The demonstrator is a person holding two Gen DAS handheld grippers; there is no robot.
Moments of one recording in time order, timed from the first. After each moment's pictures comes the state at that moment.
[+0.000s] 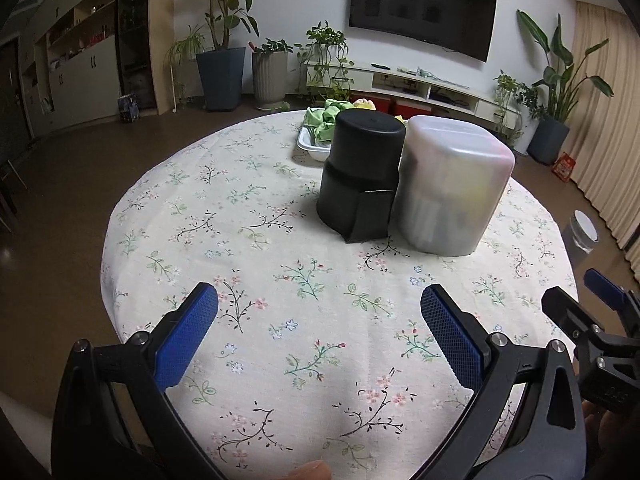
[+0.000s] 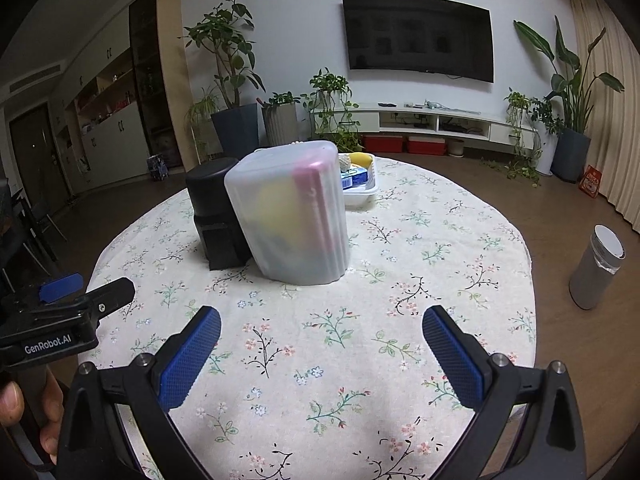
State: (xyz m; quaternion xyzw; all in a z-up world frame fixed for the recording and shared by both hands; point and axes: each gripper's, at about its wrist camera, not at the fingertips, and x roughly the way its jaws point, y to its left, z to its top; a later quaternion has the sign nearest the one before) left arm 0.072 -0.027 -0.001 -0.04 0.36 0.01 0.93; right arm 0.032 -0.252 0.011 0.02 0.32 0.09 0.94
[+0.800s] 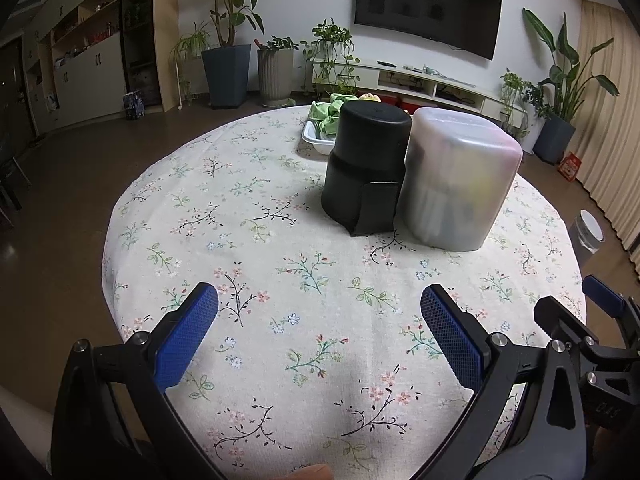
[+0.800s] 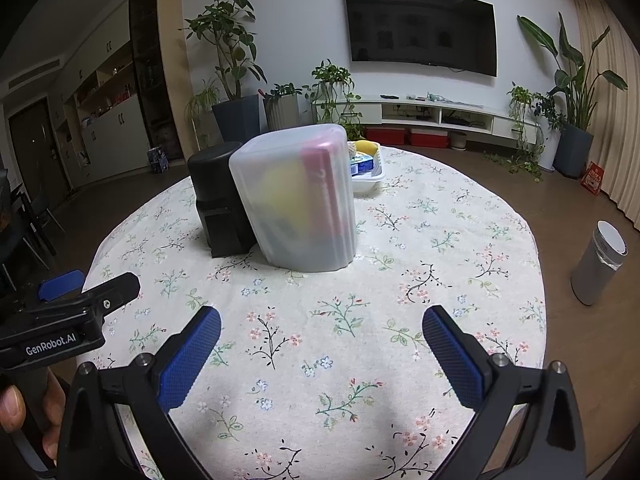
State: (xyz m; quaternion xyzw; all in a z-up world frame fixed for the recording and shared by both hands) left arm 0.074 -0.032 -0.010 -0.04 0.36 0.02 0.93; right arm 0.034 -0.242 0.000 0.02 0.33 0.09 0.94
